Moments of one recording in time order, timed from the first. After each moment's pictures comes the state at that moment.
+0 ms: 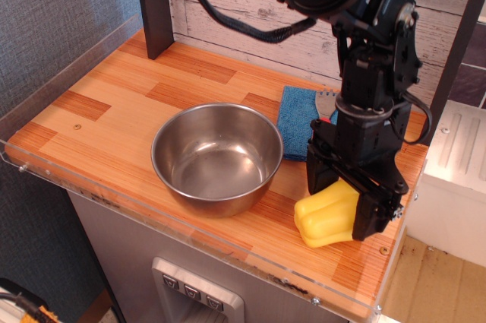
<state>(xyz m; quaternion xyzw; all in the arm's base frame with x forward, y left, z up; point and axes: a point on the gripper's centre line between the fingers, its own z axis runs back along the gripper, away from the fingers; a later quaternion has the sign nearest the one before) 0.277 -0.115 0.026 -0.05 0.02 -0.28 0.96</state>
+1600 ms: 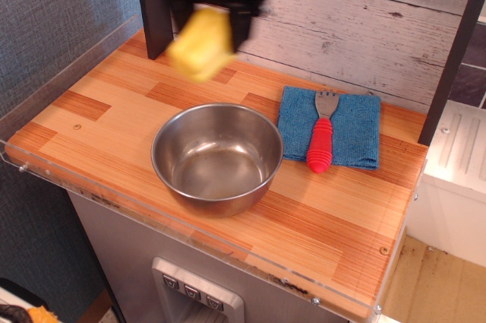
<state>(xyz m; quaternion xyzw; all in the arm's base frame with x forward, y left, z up) 0.320 0.062 0.127 0.01 -0.08 0.03 1.00</state>
